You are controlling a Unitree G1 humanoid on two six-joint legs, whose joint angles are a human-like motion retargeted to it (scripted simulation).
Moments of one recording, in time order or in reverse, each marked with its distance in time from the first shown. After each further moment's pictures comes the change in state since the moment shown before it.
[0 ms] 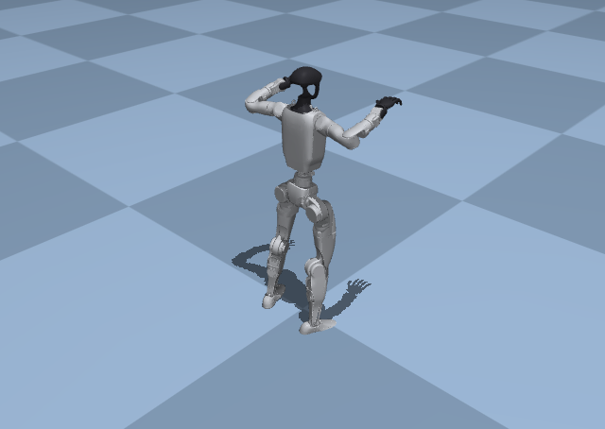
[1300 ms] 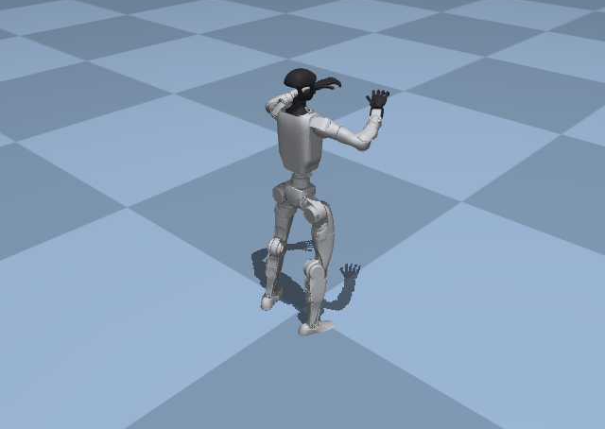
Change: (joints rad) left arm -1.534 -0.309 -1.556 0.371 0.283 0.092 0.133; right arm -1.385 0.289 1.409 0.239 -0.338 0.048 -0.299; waist 0.005 0.002 -0.006; left_leg 0.037 -0.017 -0.009 0.005 -0.014 0.022; right_leg 0.038 -0.022 -0.008 0.017 -0.017 0.000
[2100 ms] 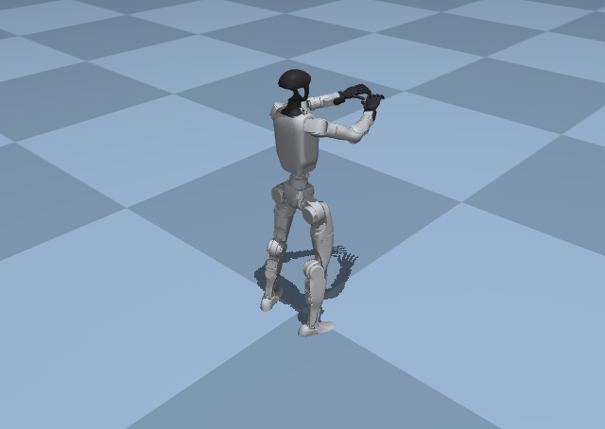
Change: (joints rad) left arm -0.434 -0.638 -0.379 0.667 0.412 0.143 0.179; right arm -0.414 0.587 0.439 0.642 -0.398 0.127 -0.191; waist -0.045 -0.007 -0.004; left_leg 0.033 -0.006 0.019 0.014 -0.020 0.016; right_leg 0.015 -0.010 0.024 0.024 -0.006 -0.010
